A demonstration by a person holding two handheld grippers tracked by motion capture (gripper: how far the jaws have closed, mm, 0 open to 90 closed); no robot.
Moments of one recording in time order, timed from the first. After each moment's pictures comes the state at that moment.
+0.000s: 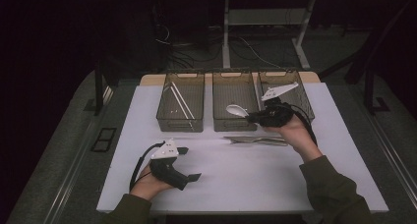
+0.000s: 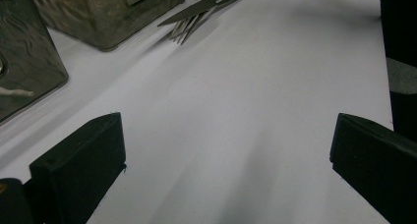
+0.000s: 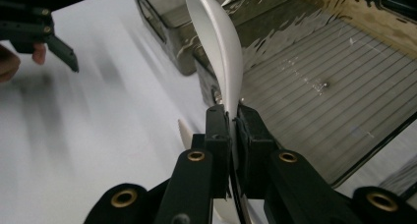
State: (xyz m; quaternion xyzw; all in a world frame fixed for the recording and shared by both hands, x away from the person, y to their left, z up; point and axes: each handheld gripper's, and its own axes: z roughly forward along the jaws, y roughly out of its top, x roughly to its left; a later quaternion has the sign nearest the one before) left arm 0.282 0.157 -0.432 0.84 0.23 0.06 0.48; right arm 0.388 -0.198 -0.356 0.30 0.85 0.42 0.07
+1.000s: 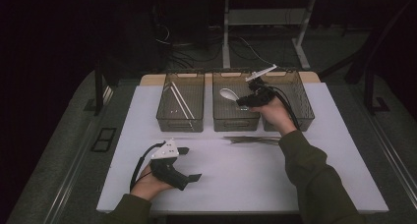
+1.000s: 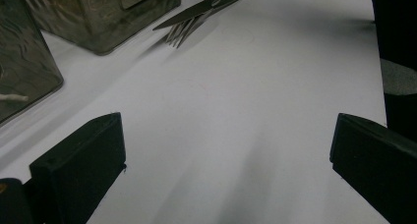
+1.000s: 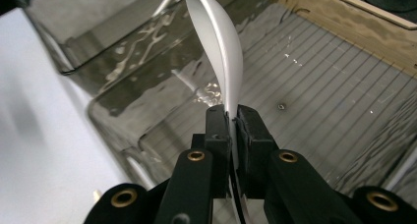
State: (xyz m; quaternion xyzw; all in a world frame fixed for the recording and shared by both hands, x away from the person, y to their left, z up) left arm 0.281 0.156 -0.431 0.84 0.22 0.06 0.49; right arm 0.467 -0.165 -0.370 0.37 0.85 0.37 0.07
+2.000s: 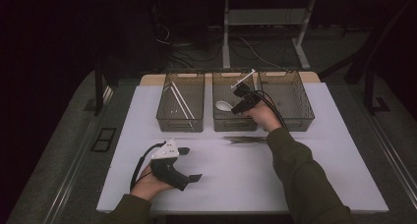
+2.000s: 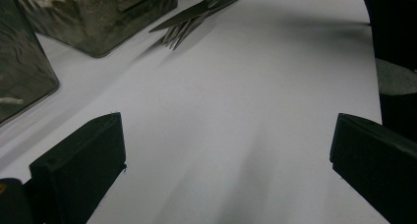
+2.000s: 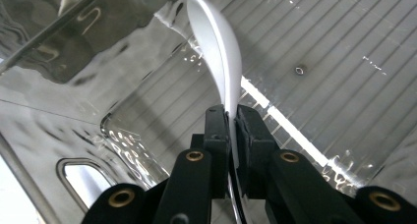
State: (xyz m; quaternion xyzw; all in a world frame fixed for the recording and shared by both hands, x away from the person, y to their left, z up) left arm 0.280 0.155 -0.430 0.84 0.22 0.05 0.49; right arm 0.487 -0.132 -0.403 0.39 0.88 0.26 0.05
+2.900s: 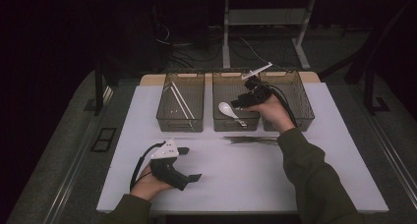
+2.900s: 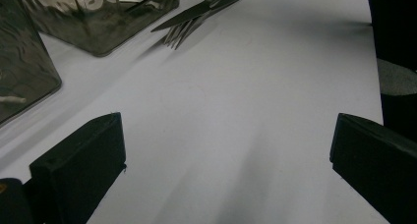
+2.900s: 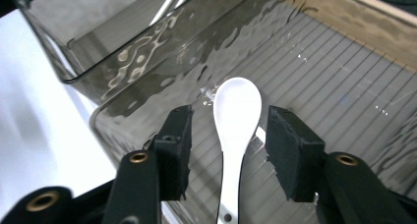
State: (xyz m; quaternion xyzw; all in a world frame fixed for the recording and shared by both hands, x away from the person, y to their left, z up) left arm 0.281 0.156 -0.430 0.84 0.22 0.06 0.49; right arm 0.469 -0.159 -0.364 0.37 0.85 0.37 0.06
